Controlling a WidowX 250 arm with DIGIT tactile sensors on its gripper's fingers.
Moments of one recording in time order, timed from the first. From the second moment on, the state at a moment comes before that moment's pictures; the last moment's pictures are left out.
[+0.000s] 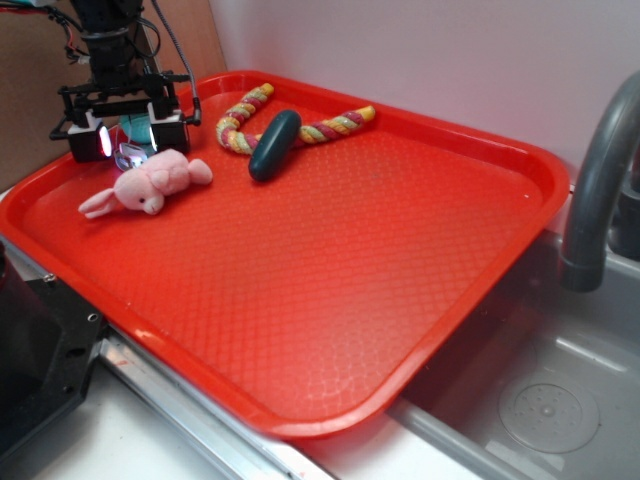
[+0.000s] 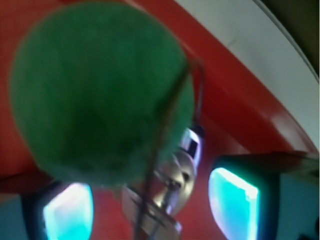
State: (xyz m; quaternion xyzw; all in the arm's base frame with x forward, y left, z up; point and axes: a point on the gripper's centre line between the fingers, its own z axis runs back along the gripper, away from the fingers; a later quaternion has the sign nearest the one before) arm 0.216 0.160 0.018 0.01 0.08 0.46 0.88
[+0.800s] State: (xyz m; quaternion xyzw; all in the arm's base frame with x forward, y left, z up) arm 0.217 0.165 0.016 0.03 0.08 0.46 0.88
